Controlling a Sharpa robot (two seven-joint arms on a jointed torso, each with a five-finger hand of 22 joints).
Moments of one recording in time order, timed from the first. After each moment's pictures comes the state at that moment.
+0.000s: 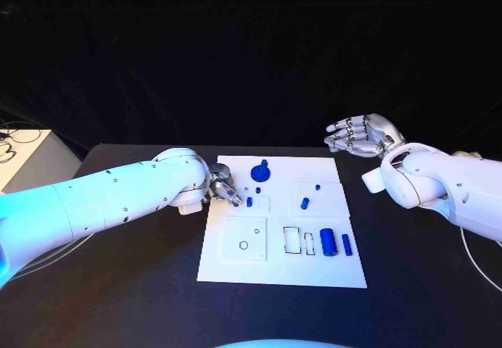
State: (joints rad) left arm 1.29 -0.59 -0.10 1.25 -1.07 0.15 -0.45; left_hand 1.01 -0.21 0.71 0.10 0.49 0.89 0.02 0.83 0.84 1.26 -0.05 1.20 0.82 1.47 -0.10 1.53 1.31 0.08 1.42 0.01 1.37 1.21; right arm 1.34 -0.81 -0.16 1.29 -0.49 -0.45 0.28; right_hand 1.35 -0.22 0.42 0.17 0.23 0.81 0.21 0.25 0.30 1.00 0.18 0.29 0.07 1.02 0.14 0.08 0.35 0.18 0.99 0.25 0.07 0.07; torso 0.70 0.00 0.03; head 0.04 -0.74
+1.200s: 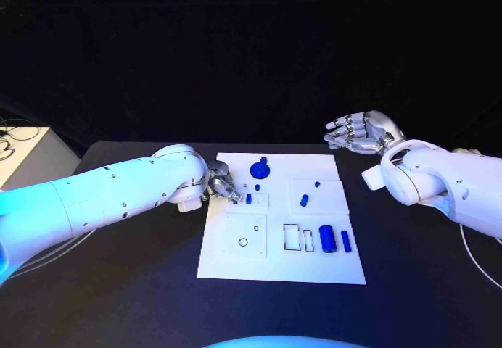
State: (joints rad) left arm 1.29 -0.59 -0.10 1.24 -1.03 0.15 -0.46; left_hand 1.04 -0.21 0.64 0.13 0.48 0.90 0.01 0.80 0.85 1.25 -0.05 1.18 0.82 1.47 -0.10 1.53 1.31 0.08 1.42 0.01 1.37 1.21; right arm 1.34 -0.82 -0.16 1.29 -0.49 -0.44 0.29; right_hand 1.35 -0.22 0.42 0.17 0.23 0.81 0.20 0.25 0.30 1.00 0.18 0.29 0.07 1.02 0.14 0.08 0.35 0.18 0.99 0.25 0.07 0.07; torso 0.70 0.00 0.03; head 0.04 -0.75
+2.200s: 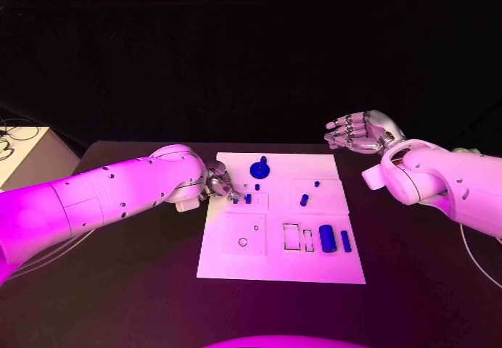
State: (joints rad) left arm 1.29 -0.60 -0.10 1.23 -1.04 0.14 -0.46; left_hand 1.04 -0.20 0.41 0.29 0.20 0.93 0.01 0.79 0.85 1.25 -0.05 1.18 0.83 1.47 -0.10 1.53 1.31 0.08 1.42 0.01 1.37 1.21; right arm 1.34 -0.82 -0.16 1.29 -0.49 -0.44 0.29; right_hand 1.34 -0.22 0.42 0.17 0.23 0.82 0.21 0.25 0.30 1.00 0.18 0.29 0.07 1.02 0.14 0.08 0.34 0.18 0.99 0.25 0.07 0.07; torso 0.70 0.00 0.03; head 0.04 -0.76
